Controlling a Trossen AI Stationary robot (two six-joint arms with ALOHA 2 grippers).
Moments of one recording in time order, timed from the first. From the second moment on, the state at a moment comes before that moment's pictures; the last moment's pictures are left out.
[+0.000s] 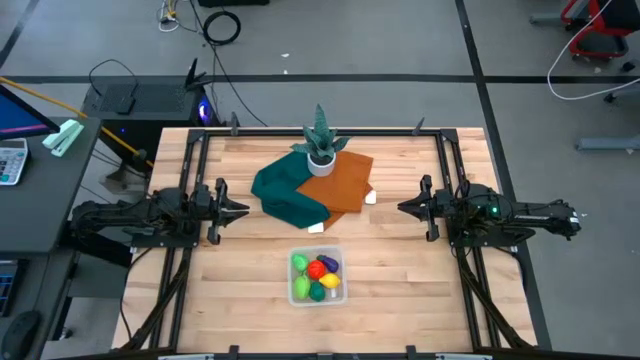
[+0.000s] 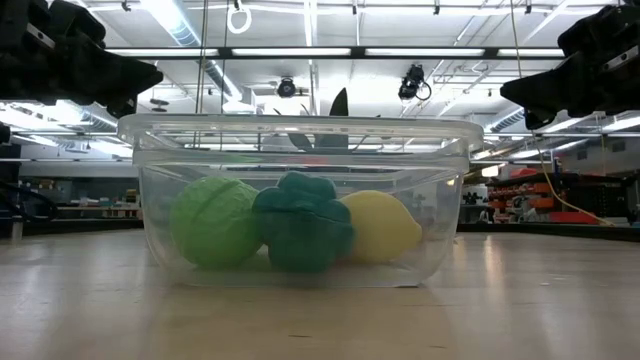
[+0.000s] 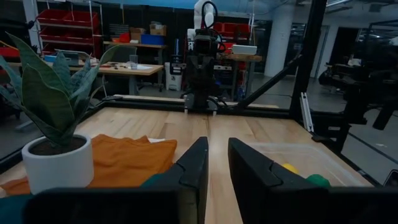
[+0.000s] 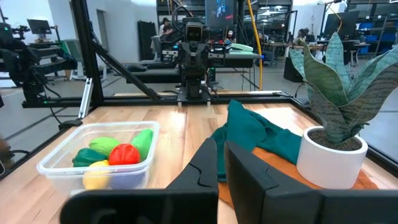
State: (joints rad) left arm 0.01 0.01 0.01 0.08 -0.02 -0.09; right arm -0.07 0.00 0.02 0.00 -0.06 0.00
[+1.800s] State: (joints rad) left arm 0.01 0.01 0.01 0.08 -0.02 -0.09; right arm -0.07 0.00 0.02 0.00 -0.06 0.00
